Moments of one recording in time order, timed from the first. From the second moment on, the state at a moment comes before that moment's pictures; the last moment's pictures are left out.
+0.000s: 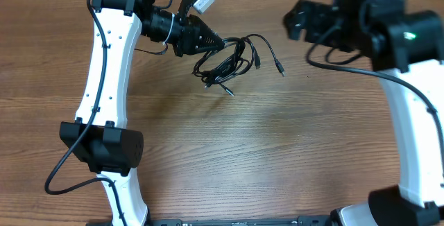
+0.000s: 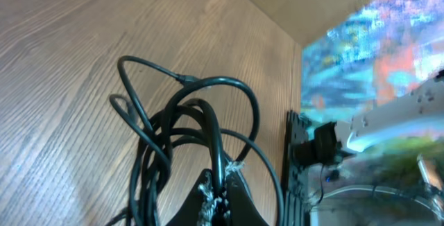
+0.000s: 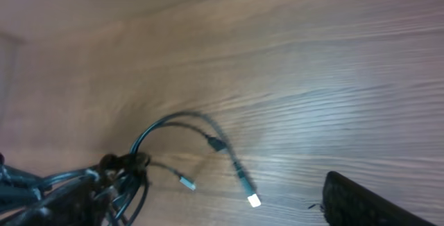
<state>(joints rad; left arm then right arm) -0.15 2.08 2.32 -1.62 1.09 0.68 0.24 1.66 2.06 -1.27 -0.16 0.37</state>
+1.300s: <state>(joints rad) 0.02 1.75 2.34 -1.65 1.02 0.18 0.15 1.88 2.06 -1.01 0.27 0.33</state>
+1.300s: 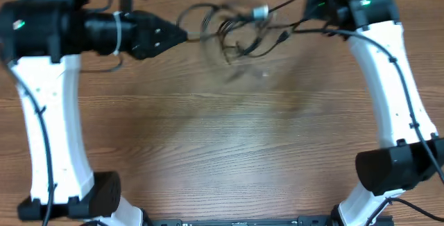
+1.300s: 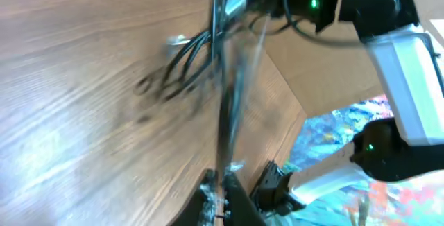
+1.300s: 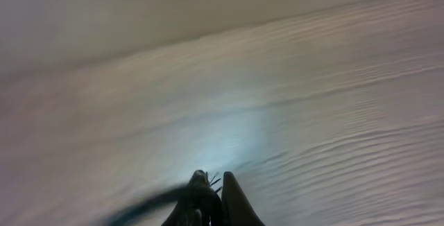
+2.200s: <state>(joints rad) 0.04 1.71 2.34 -1.55 0.84 0.17 0.25 1.81 2.29 -1.09 0.21 0.32</state>
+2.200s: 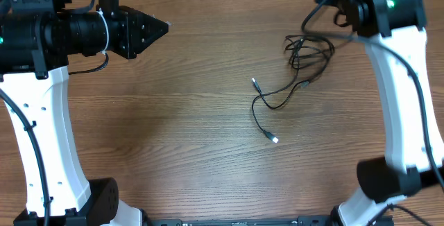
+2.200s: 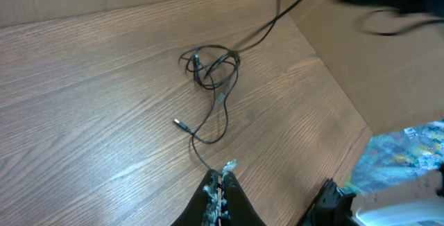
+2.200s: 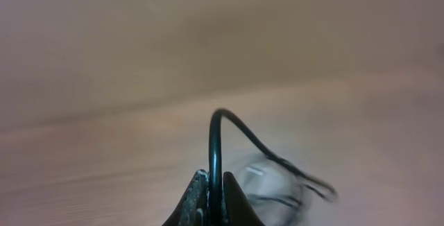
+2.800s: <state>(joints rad) 0.04 1.71 2.34 -1.56 0.76 0.17 0.68 1.68 2.39 -1.01 -0.14 0.55</state>
